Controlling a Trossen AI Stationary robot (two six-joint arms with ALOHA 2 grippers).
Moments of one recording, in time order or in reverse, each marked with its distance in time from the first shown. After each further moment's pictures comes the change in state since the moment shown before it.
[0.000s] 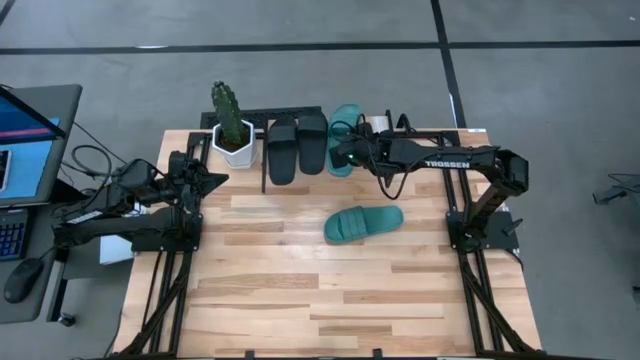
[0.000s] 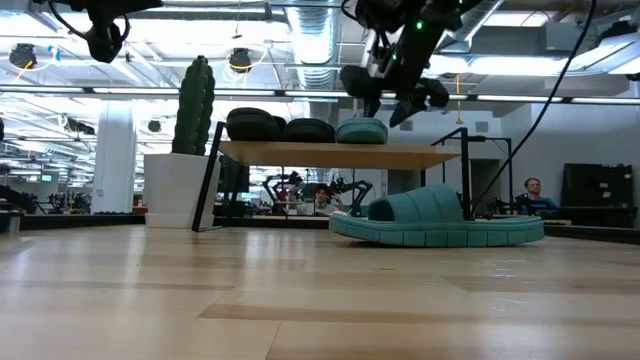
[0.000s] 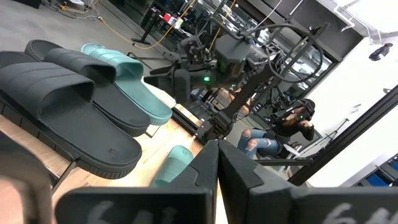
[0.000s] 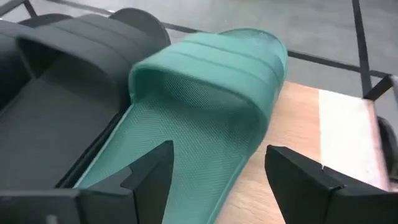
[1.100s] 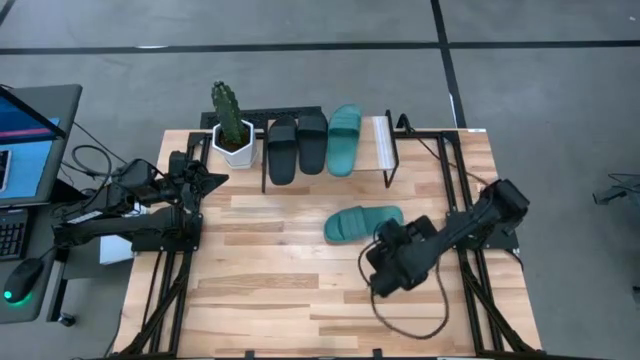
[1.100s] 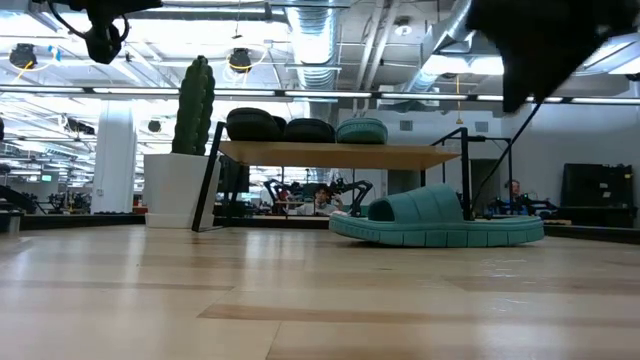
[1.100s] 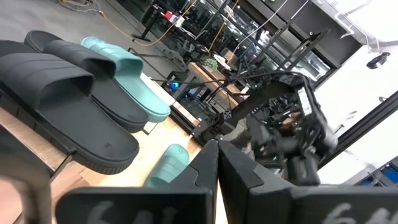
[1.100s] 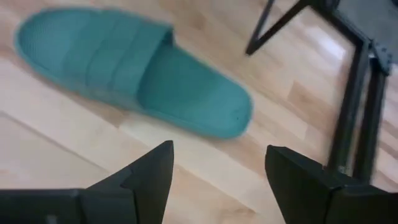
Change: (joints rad) left arm 0.000 0.000 0.000 -0.003 0.000 -0.050; right arm 0.794 0.137 0.097 -0.991 -0.149 0.917
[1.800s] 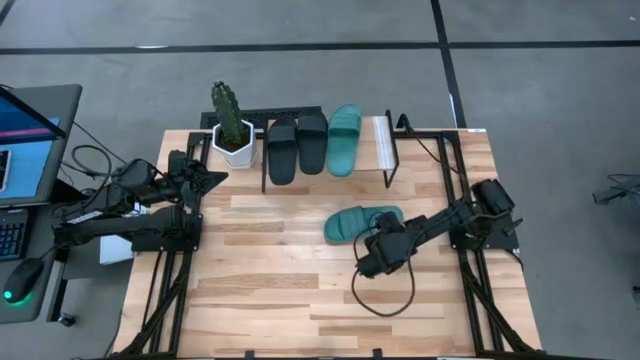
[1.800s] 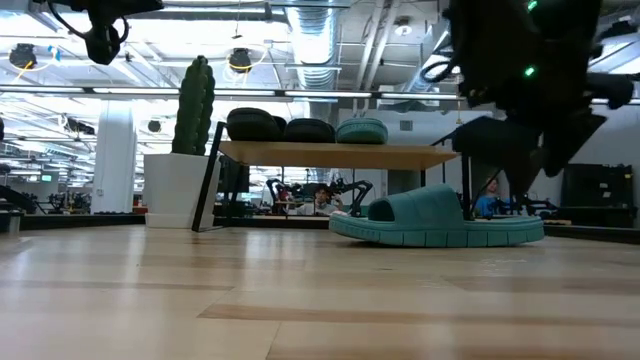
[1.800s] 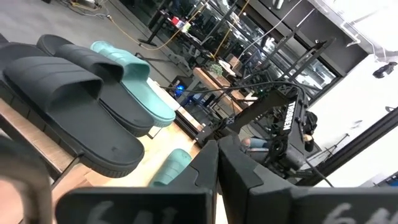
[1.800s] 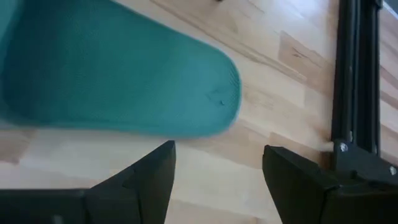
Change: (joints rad) left arm 0.000 0.000 0.000 0.003 -0.035 -0.019; right arm -0.155 0.082 -0.213 0.169 -0.107 0.063
